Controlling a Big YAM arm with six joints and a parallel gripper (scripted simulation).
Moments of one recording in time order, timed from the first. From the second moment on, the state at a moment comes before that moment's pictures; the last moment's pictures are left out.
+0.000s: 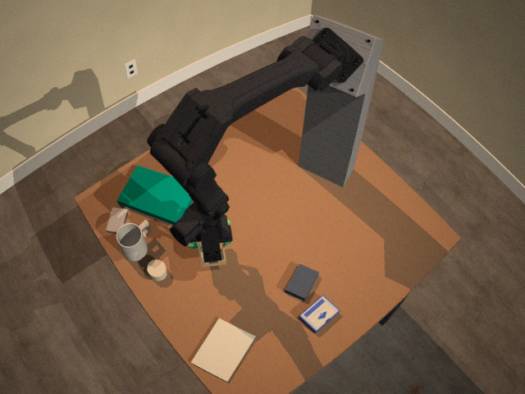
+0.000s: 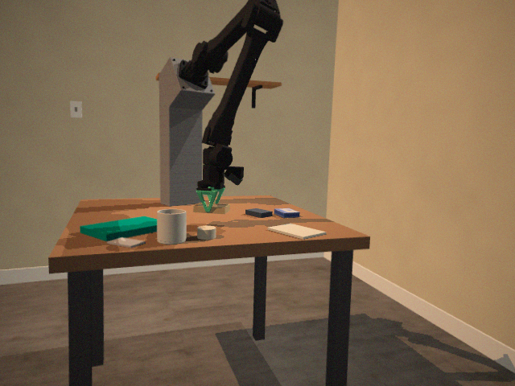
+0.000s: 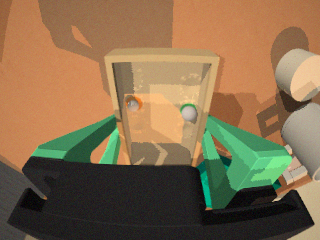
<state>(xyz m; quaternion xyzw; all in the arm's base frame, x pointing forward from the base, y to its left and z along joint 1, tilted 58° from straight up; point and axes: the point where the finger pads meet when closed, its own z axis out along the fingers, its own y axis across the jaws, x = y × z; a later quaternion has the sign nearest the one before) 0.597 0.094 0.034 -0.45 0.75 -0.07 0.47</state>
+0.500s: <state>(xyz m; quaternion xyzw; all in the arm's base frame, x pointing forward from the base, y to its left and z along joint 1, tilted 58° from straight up) 0.615 0.102 0.024 -0.45 0.75 -0.07 0.47</state>
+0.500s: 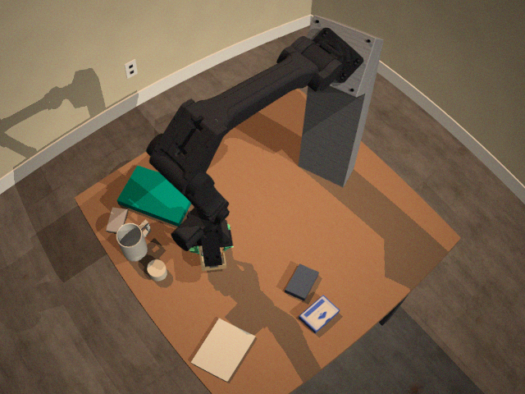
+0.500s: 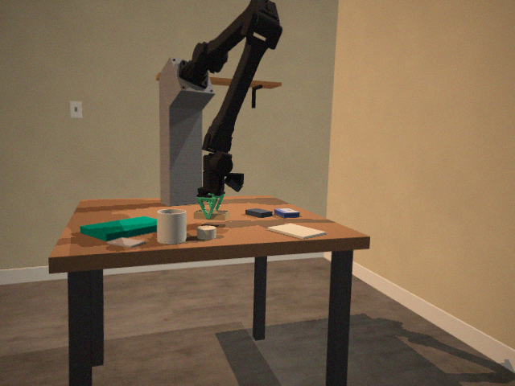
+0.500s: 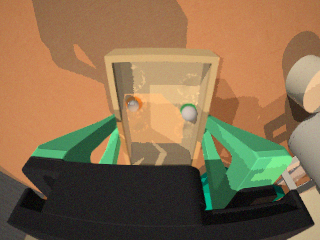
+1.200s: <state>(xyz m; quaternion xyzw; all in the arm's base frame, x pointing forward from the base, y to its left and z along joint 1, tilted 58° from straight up) 0.630 0.108 0.009 -0.45 0.75 -0.07 0.47</state>
